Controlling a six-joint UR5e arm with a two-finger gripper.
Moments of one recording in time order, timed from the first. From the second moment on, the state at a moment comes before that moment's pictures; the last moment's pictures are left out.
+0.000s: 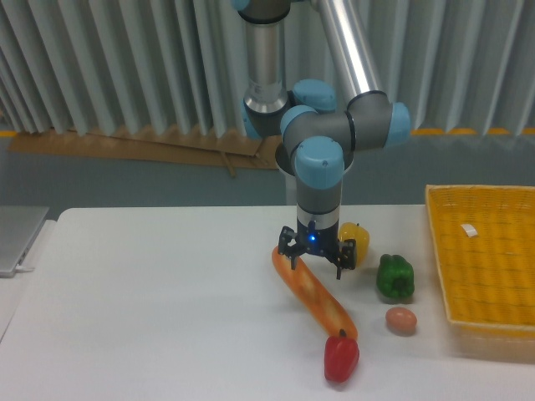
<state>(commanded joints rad) 2.37 -1.85 -1.70 -1.18 1.57 0.48</state>
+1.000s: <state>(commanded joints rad) 2.39 -1.91 -1.69 -1.07 1.62 0.50</state>
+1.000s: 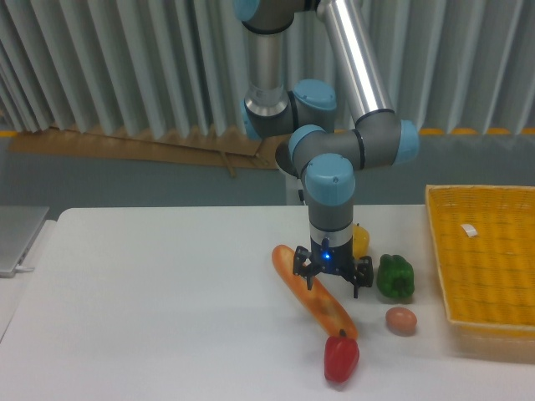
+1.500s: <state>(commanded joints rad) 2.38 -1.96 -1.68 -1.06 1.62 0.50</state>
